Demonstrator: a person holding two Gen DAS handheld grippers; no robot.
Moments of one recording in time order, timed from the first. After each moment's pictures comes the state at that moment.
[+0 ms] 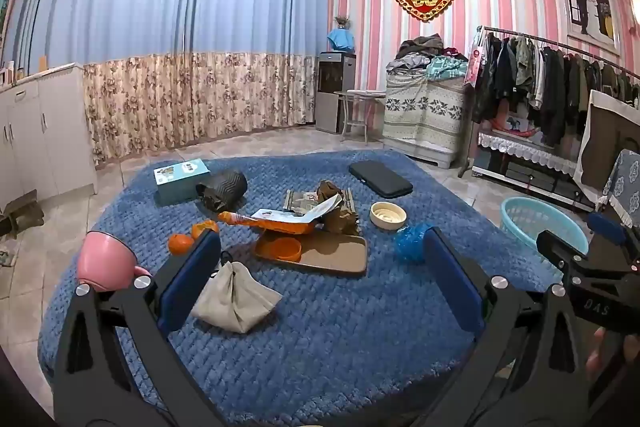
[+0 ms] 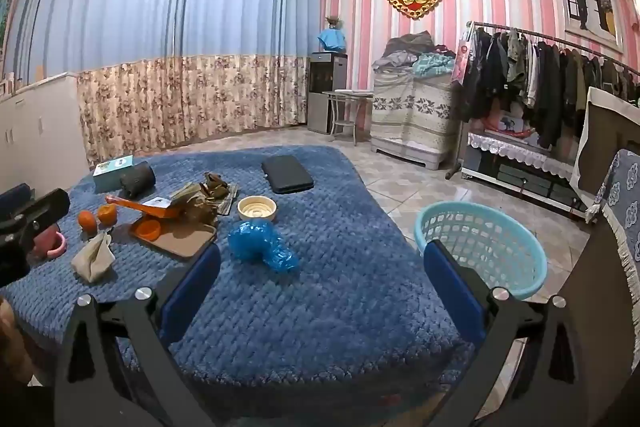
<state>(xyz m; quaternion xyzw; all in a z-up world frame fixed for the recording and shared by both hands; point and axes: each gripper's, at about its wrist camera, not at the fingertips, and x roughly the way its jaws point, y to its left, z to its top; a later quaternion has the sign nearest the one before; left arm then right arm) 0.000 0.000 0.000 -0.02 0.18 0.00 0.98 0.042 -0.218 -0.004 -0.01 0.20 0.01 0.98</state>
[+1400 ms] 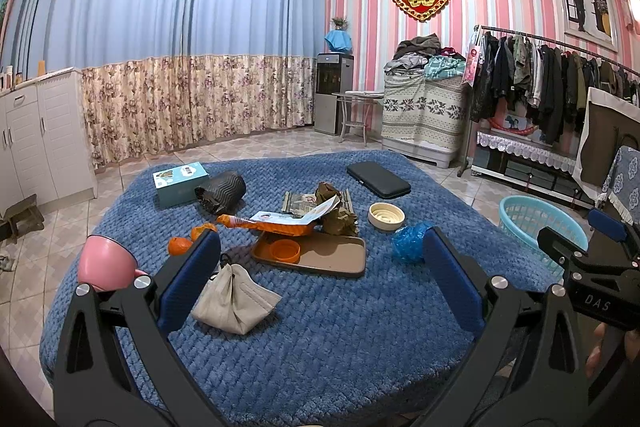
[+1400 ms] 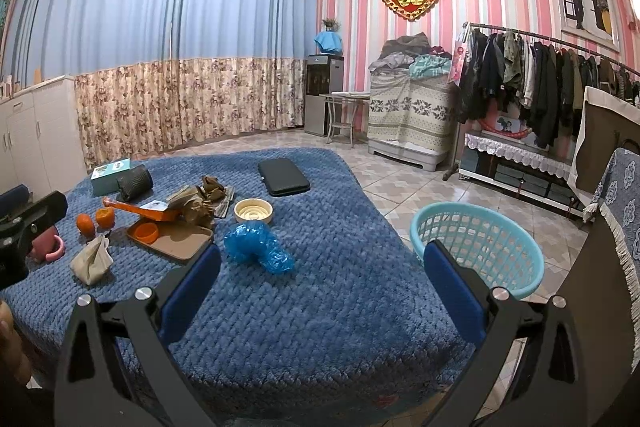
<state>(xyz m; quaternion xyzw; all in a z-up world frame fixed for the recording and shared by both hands) 0.000 -0.001 0.000 -0.02 0.17 0.00 0.99 0.041 -0.228 0.003 -0.01 0.19 0.00 0.98</state>
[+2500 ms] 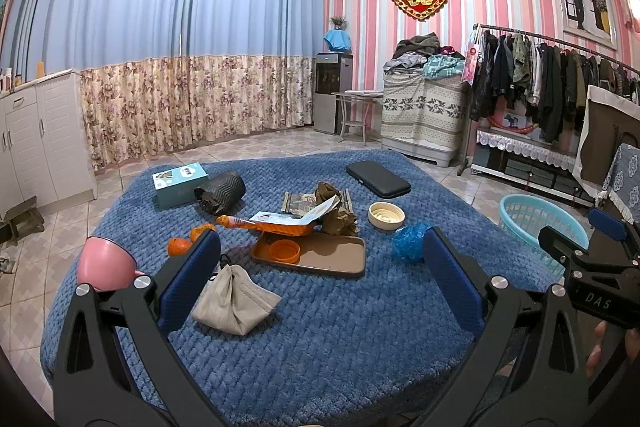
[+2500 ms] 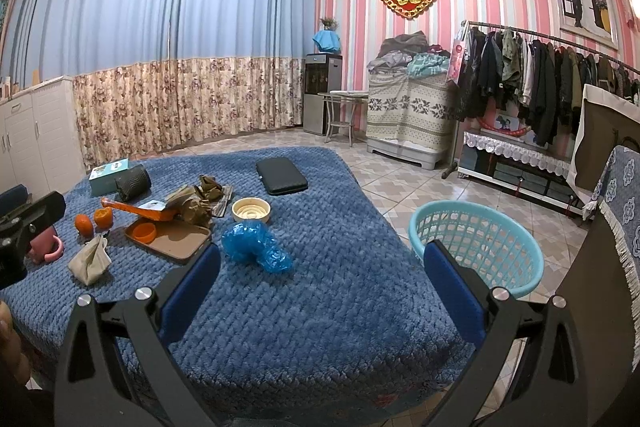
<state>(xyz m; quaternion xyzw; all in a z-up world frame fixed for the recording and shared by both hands) 0.000 -0.001 0.000 -0.02 0.17 0.00 0.99 0.042 -0.229 0.003 -0.01 0.19 0.00 0.98</state>
